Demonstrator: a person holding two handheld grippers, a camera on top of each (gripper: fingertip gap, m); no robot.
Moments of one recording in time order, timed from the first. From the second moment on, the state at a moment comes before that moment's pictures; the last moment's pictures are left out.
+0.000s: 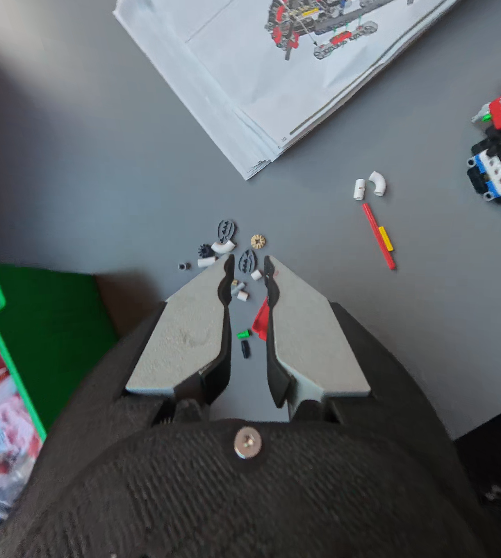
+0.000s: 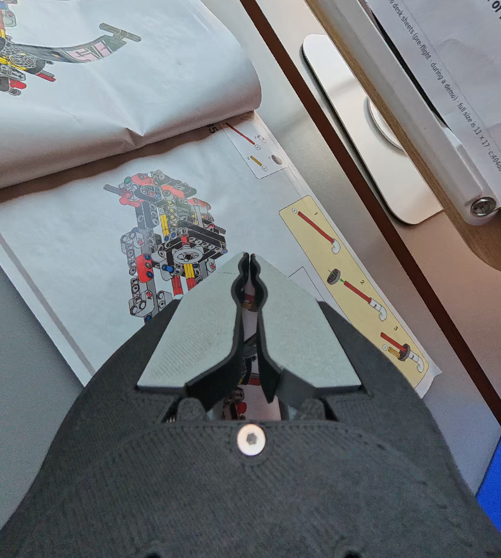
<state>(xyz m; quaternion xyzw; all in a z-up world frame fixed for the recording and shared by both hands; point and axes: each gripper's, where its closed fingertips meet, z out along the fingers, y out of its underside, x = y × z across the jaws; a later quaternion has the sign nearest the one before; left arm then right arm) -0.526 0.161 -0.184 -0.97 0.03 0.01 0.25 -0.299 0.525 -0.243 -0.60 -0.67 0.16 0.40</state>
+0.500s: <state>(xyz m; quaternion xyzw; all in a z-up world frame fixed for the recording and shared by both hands) -0.543 0.158 -0.220 -0.98 0.05 -0.02 0.17 -0.299 0.525 -0.244 -0.60 -0.67 0.17 0.40</state>
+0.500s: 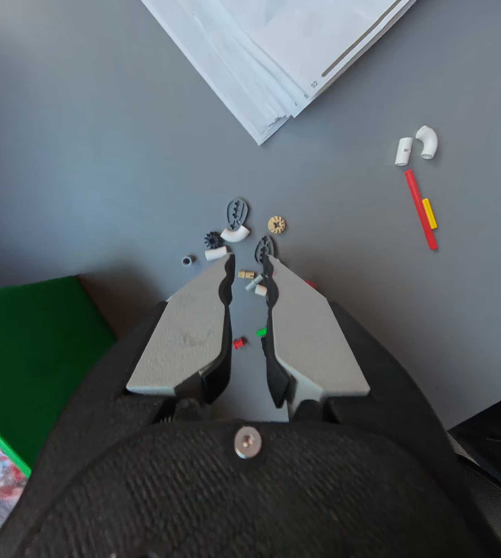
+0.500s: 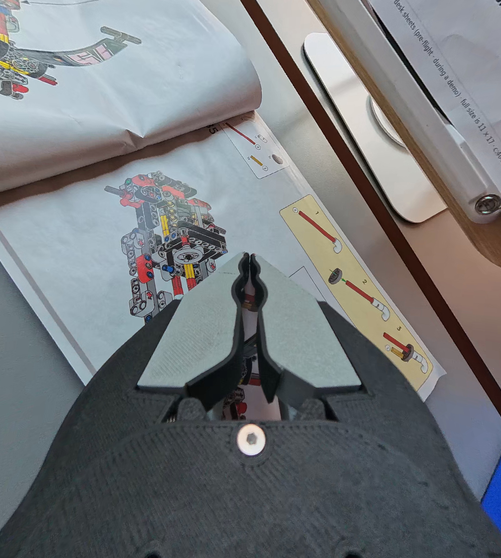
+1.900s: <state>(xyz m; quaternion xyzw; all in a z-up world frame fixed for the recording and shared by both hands) -0.566 0.127 -0.219 -0.88 -0.06 0.08 0.45 -0.292 0.533 -0.219 -0.62 -0.61 0.23 0.43</state>
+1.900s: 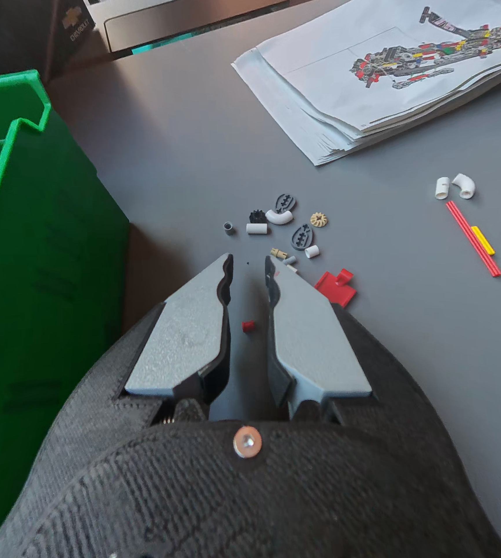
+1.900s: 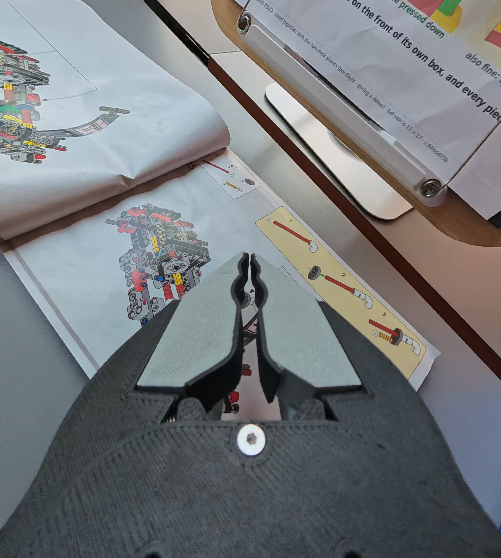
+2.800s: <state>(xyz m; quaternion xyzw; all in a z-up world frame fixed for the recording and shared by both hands) -0.542 0.192 -0.232 -0.95 0.10 0.00 0.29 -0.293 0.527 -0.223 -0.61 -0.63 0.23 0.43</state>
